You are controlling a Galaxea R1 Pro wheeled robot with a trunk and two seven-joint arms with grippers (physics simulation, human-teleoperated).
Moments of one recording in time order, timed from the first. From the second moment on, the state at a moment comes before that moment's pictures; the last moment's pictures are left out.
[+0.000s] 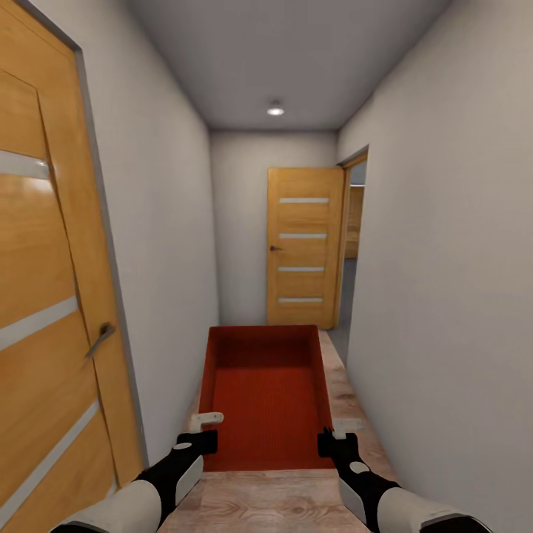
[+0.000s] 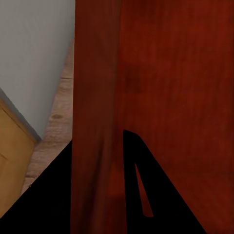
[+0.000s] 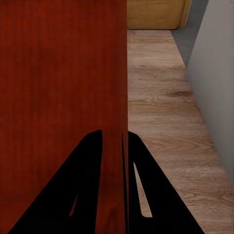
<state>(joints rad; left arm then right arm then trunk) -0.67 -0.11 -0.16 -0.20 0.22 0.01 0.19 -0.69 0.09 0.15 -0.02 -0.10 -0.35 -0.10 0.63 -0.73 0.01</state>
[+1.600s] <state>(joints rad) -0.67 -0.11 -0.17 -0.20 0.22 0.01 0.19 -0.69 0.09 0.15 -0.02 -0.10 -0.35 -0.09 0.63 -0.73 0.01</state>
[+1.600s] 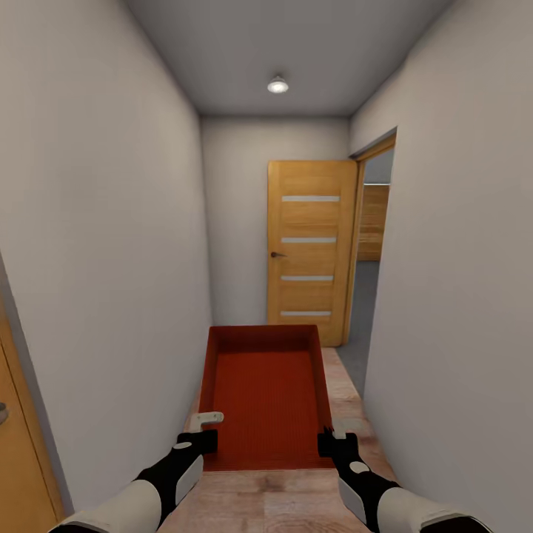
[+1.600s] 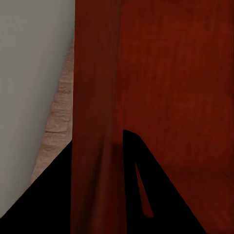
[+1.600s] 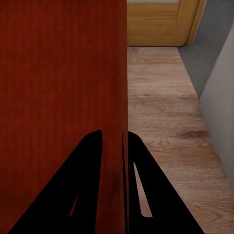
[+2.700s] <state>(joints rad) -0.67 -0.09 -0.27 -0.20 0.33 0.01 0.20 -0.69 0.10 0.19 -0.01 -0.15 -0.35 -0.10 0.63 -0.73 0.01</state>
